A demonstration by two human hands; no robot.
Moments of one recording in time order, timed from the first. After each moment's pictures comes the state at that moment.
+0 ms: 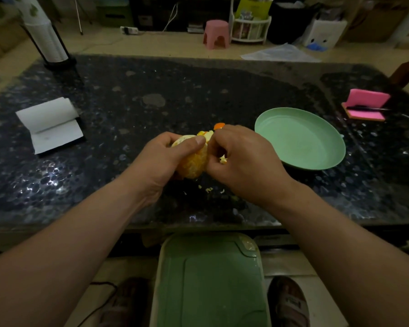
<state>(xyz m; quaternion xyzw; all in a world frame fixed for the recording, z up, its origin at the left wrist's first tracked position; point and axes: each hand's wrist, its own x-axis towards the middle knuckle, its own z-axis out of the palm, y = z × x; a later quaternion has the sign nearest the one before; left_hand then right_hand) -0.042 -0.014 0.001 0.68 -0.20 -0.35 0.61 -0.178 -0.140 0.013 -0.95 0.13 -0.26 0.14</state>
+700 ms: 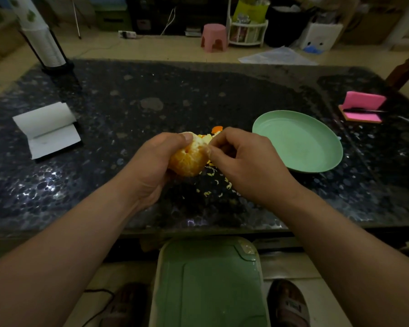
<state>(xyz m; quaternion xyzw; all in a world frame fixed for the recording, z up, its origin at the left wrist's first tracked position) -0.037 -0.013 0.004 0.62 -0.18 -0.38 0.66 -0.186 -0.145 0.017 -0.89 0.21 -0.23 0.33</state>
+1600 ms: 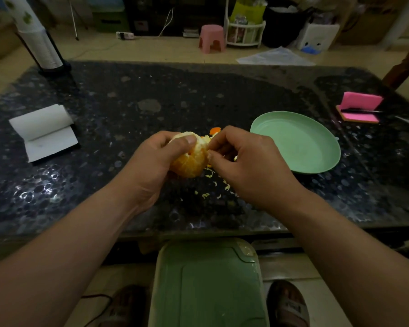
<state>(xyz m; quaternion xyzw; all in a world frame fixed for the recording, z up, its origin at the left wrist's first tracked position) -0.039 -0.013 0.006 0.63 -0.21 -0.36 0.65 -0.192 -0.145 0.022 -0.90 0.18 -0.26 0.29</state>
